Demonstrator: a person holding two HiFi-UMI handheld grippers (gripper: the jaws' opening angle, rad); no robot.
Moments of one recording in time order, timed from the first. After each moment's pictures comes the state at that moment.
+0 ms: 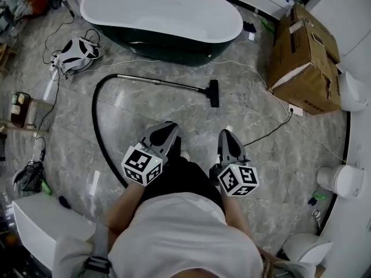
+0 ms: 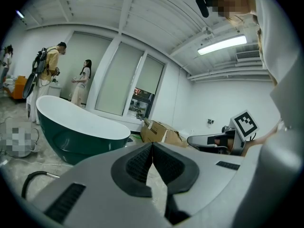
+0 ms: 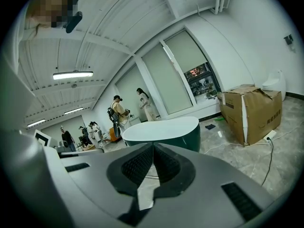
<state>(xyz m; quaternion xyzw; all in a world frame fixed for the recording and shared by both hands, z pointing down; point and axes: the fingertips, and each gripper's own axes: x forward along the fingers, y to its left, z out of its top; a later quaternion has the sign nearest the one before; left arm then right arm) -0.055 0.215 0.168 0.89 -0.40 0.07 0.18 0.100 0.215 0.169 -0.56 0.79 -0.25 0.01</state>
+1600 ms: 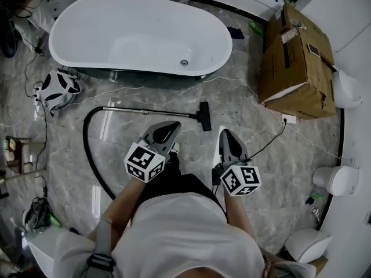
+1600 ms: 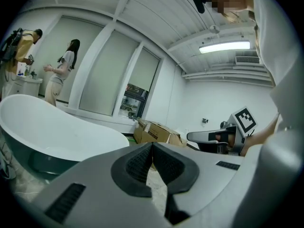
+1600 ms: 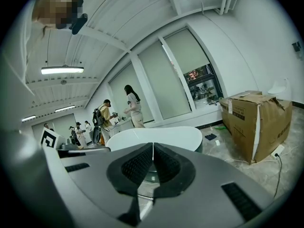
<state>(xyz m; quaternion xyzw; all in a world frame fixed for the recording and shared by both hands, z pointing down) -0.030 -0.064 0.165 0.93 -0.32 0.08 0.18 0.112 -0.042 0.153 -0.59 0.77 -0.23 0.00</state>
